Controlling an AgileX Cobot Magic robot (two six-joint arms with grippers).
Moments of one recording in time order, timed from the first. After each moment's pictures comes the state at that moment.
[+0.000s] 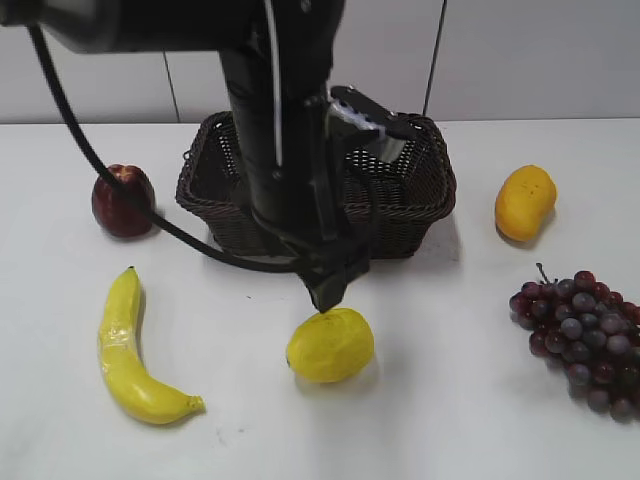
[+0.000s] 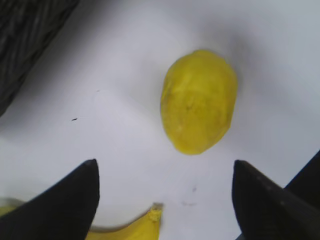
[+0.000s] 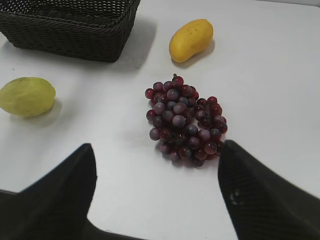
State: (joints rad) left arm -0.87 2.00 -1.64 -0.11 1.13 0.26; right arm 0.09 -0.01 -0.50 0.19 1.04 -0.10
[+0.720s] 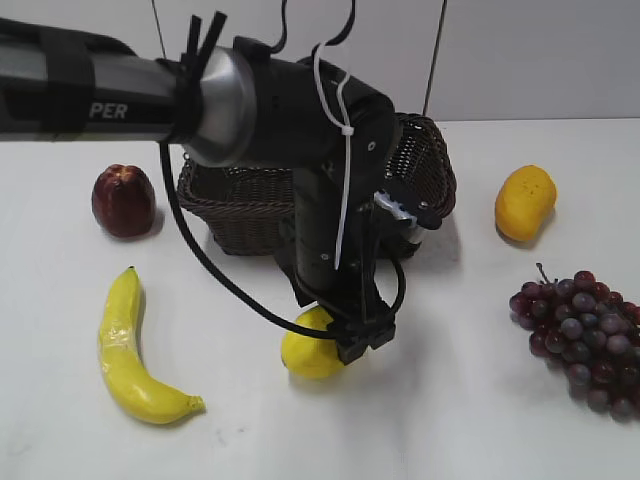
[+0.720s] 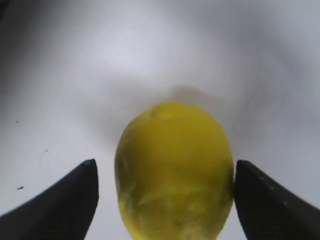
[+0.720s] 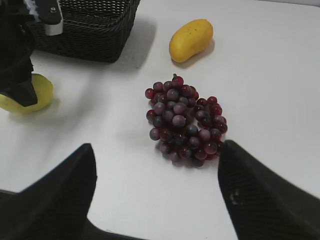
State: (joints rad) left arm -0.90 2.18 -1.64 -0.08 1.01 0.25; right arm 0.09 -0.01 -0.50 0.19 1.04 -0.10
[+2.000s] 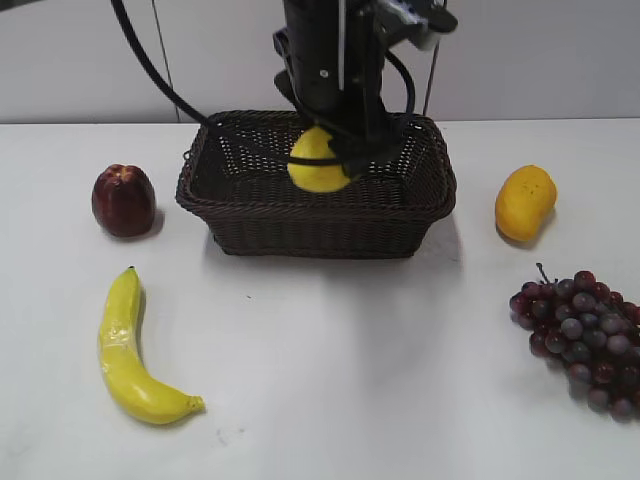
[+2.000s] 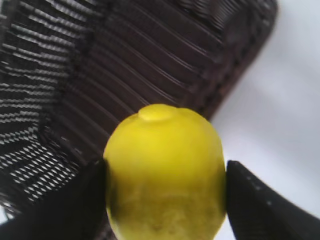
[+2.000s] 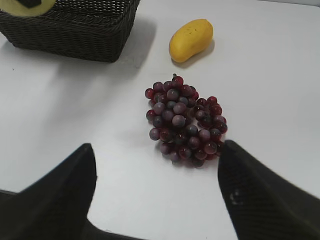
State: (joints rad) left arm -0.84 2.15 -2.05 0.16 1.13 0.25; right arm 0.09 -0.01 -0.50 0.19 1.04 -0.10
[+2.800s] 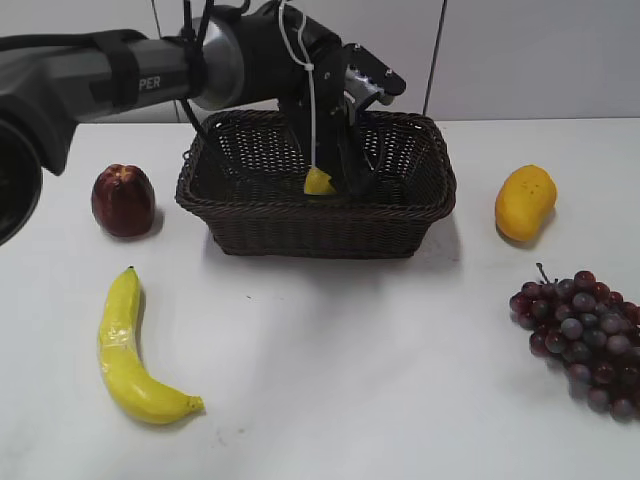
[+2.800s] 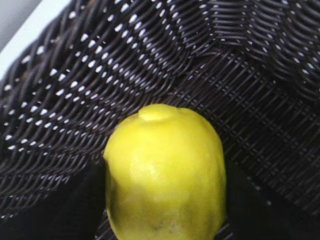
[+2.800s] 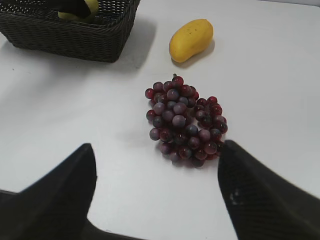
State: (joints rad) left arm -0.70 2.40 -2.06 0.10 0.72 0.25; right arm 0.09 -0.01 -0.50 0.19 1.04 -0.10
